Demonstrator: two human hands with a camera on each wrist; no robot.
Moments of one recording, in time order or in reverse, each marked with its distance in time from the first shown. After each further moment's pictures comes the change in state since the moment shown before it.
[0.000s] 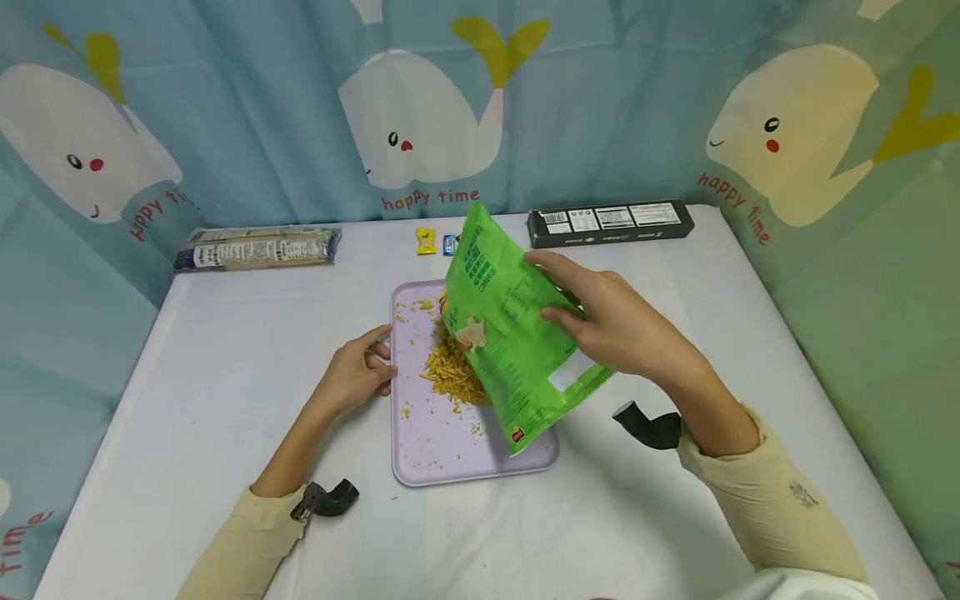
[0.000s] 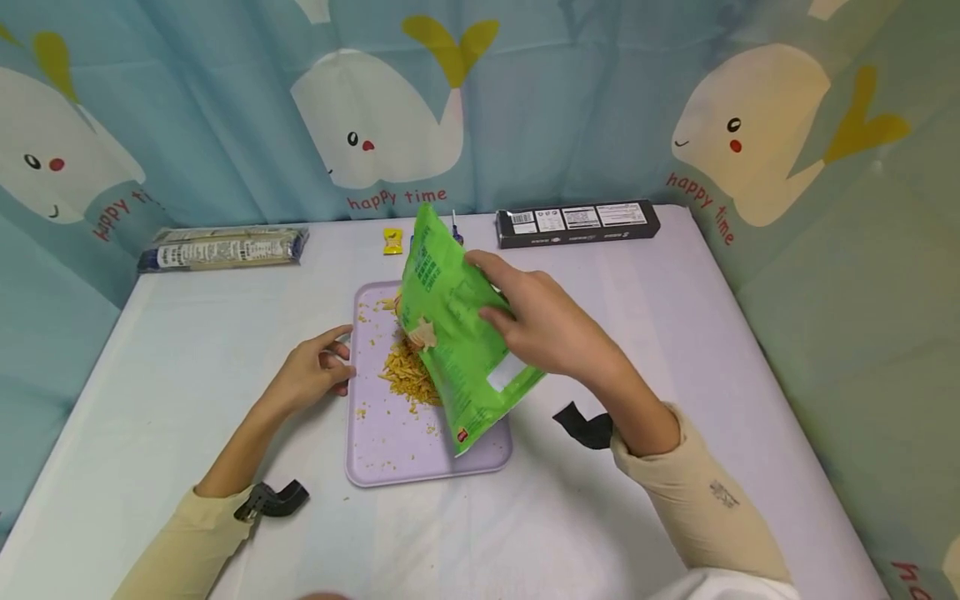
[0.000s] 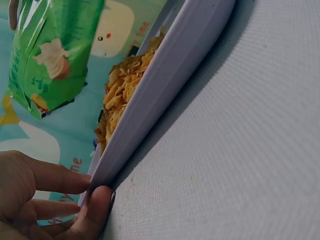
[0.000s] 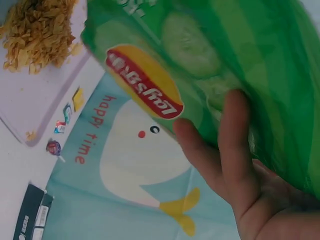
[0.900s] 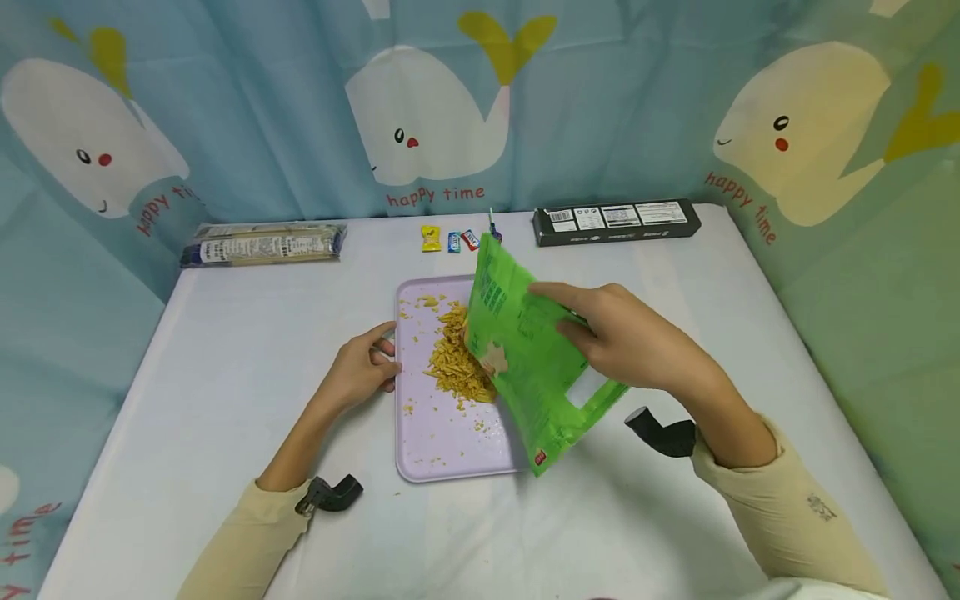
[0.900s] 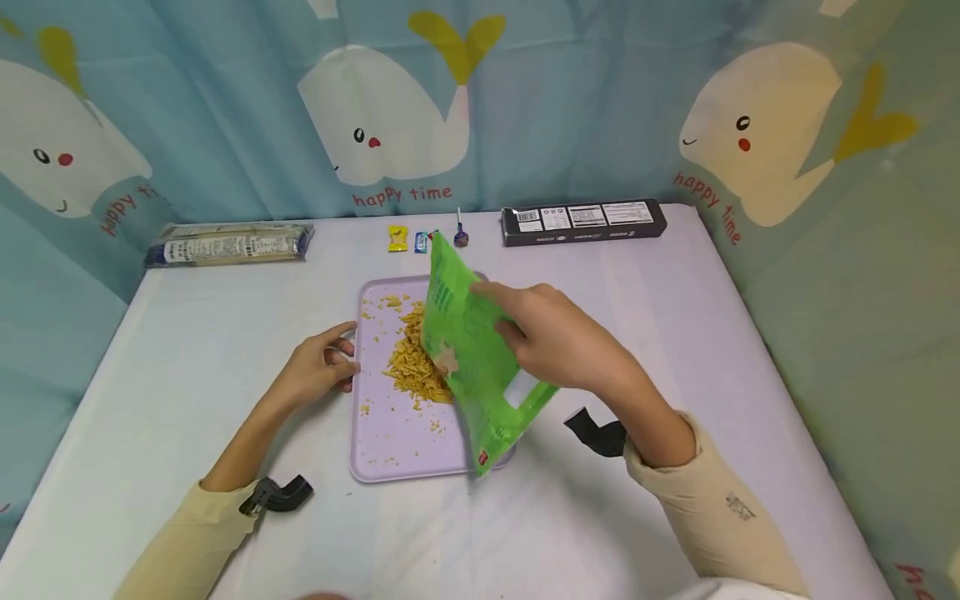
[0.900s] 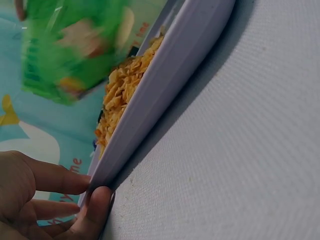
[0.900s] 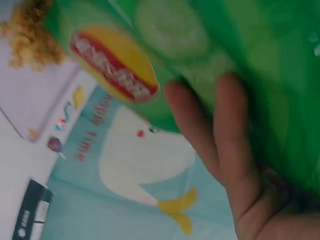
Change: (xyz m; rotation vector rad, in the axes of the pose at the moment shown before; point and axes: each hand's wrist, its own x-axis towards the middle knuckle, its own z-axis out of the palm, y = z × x) left_hand 0.000 -0.001 -0.003 0.009 -0.007 -0.002; right_hand -0.008 -0.003 -0.001 -0.087 -0.054 -0.030
